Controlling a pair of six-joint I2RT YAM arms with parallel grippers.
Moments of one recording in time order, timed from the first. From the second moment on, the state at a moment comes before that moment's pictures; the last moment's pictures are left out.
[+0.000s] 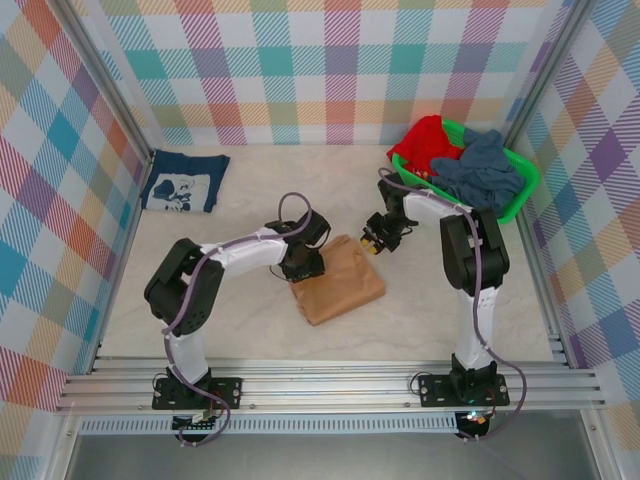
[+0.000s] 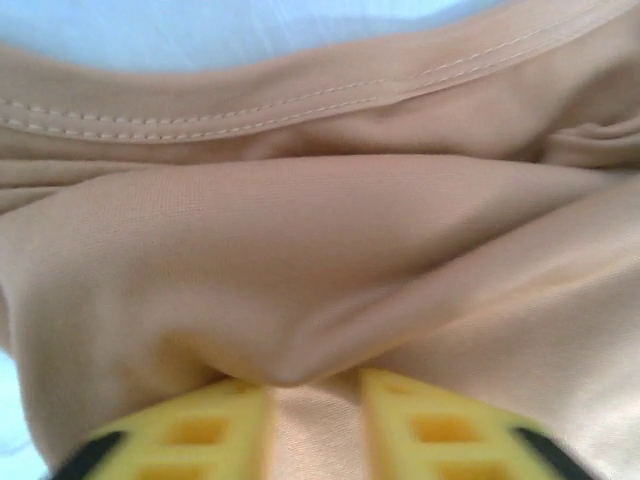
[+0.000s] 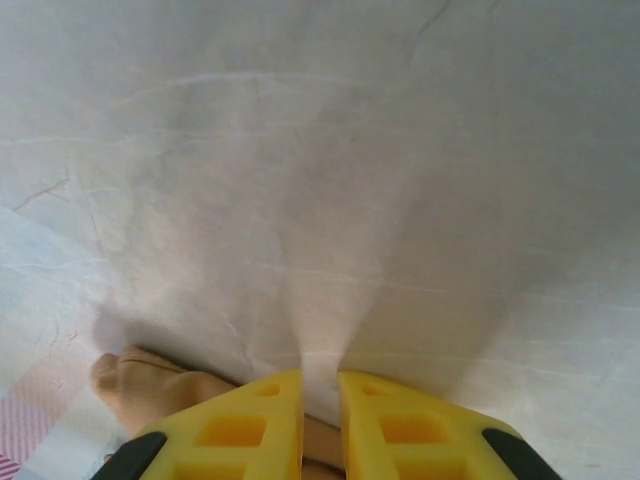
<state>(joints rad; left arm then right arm) -0.69 1.83 1.23 -0.67 0.01 -0.91 0.34 2.08 1.46 -0.77 -0.38 1.04</state>
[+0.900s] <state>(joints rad) -0.59 1.90 1.23 -0.60 0.04 -0.89 0.43 1.98 1.31 -0.69 -0.40 1.05</state>
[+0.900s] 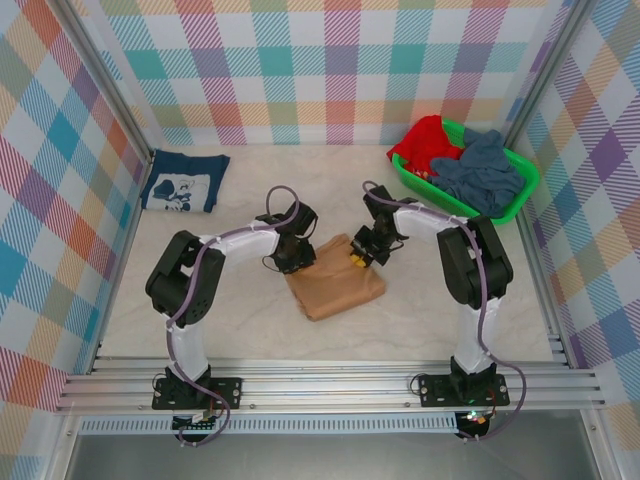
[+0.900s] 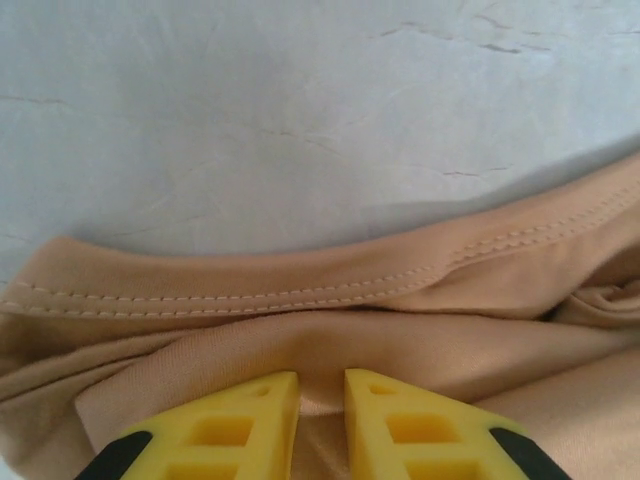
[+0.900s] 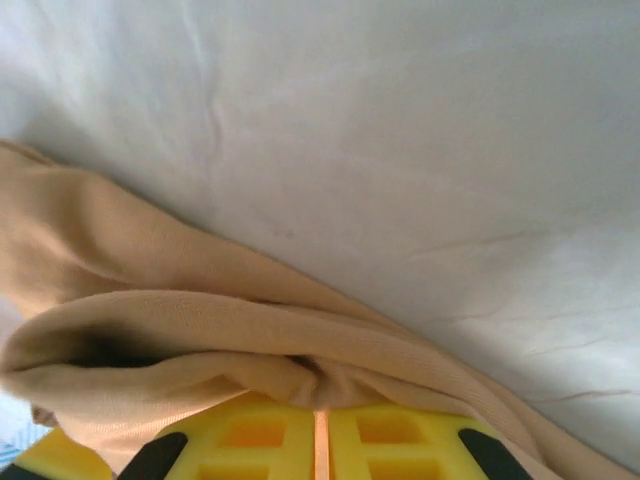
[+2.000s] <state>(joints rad) -0.59 1.56 0.72 -0.22 0.27 -0.92 0.39 1.98 1.30 -0.70 -0.45 1.07</state>
